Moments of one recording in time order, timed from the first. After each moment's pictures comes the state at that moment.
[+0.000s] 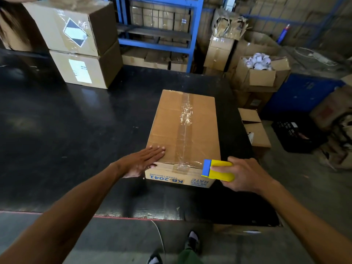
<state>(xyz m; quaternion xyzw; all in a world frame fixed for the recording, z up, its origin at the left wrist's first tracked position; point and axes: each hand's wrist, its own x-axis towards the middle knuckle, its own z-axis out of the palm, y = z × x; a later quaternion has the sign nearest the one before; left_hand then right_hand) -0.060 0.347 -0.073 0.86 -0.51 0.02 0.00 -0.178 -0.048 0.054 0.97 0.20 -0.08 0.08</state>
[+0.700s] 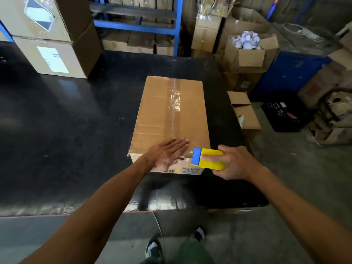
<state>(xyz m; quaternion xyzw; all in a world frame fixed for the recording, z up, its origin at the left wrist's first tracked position) -0.068 0.216 -0.075 0.83 -0.55 0.07 0.00 -0.180 -0.062 0.038 0.97 0.23 -0.03 0.01</state>
